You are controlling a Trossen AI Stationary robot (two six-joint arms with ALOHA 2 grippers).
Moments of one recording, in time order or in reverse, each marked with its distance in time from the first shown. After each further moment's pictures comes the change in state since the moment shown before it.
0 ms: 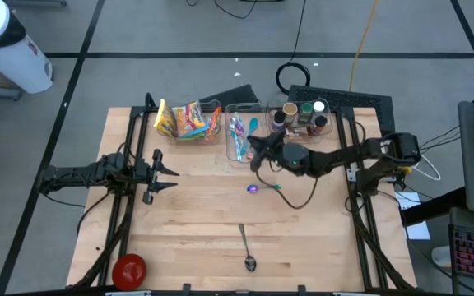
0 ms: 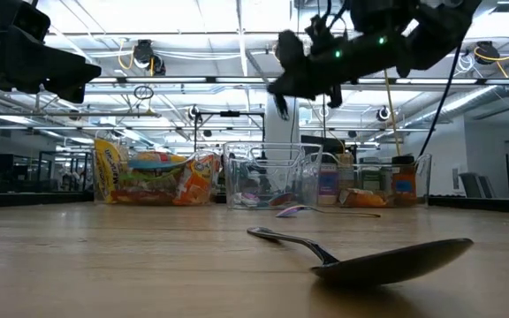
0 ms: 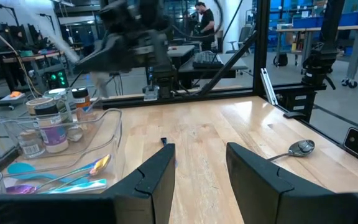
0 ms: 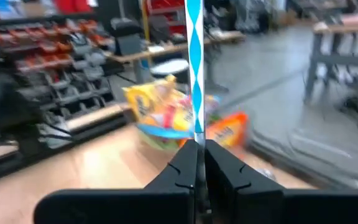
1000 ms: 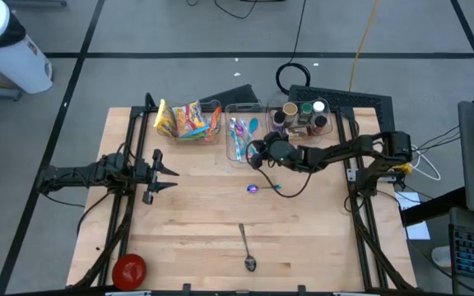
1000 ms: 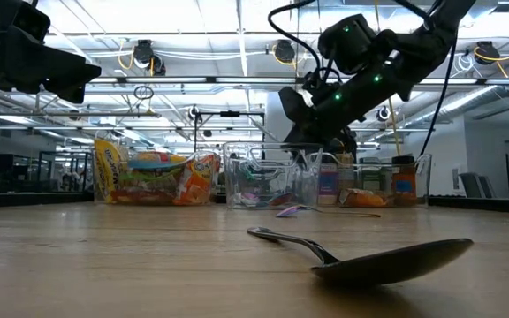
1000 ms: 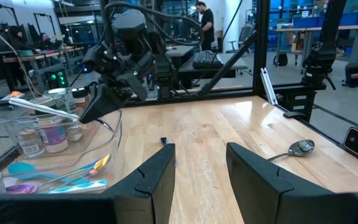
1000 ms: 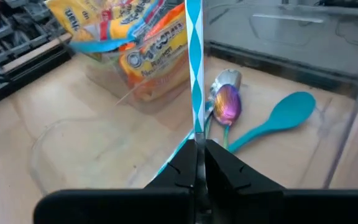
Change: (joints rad) left arm 0.000 0.000 0.000 0.000 0.000 0.000; right arm -0.103 0.067 0.000 -0.355 -0.078 0.332
